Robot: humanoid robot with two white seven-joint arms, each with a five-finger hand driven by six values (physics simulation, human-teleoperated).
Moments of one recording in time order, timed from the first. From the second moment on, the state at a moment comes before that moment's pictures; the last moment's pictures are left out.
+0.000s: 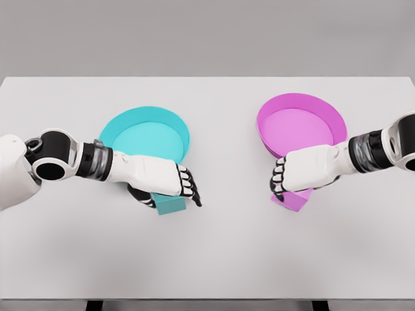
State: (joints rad) left arm -0.85 0.72 -1.09 -1.57 -0.30 -0.61 -0.61; right arm -1.11 -0.97 1.33 -1.72 0.40 -0.61 0.61
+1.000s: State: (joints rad) left arm -0.85 0.73 -1.02 -1.74 -0.29 -0.61 -0.61; right arm -1.18 -0.84 1.12 -1.27 0.19 -0.61 0.61
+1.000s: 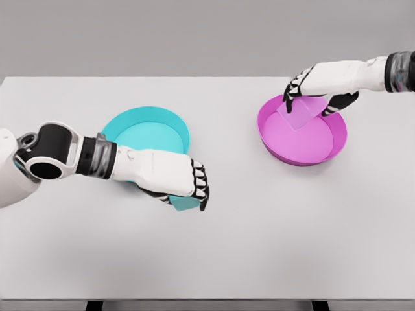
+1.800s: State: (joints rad) left arm -0.83 0.74 -0.75 -1.57 -0.29 -0.61 -0.61; right arm -1.22 -0.88 1.11 -1.24 0.15 -0.61 0.61
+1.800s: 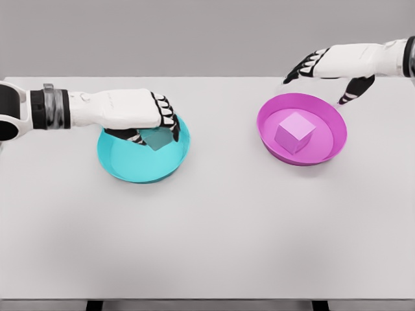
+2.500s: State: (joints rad) left arm -0.78 0.73 -0.74 -1.40 -0.29 -0.61 -0.61; right arm -1.11 -1.03 1.07 -1.15 0.14 -0.61 0.61
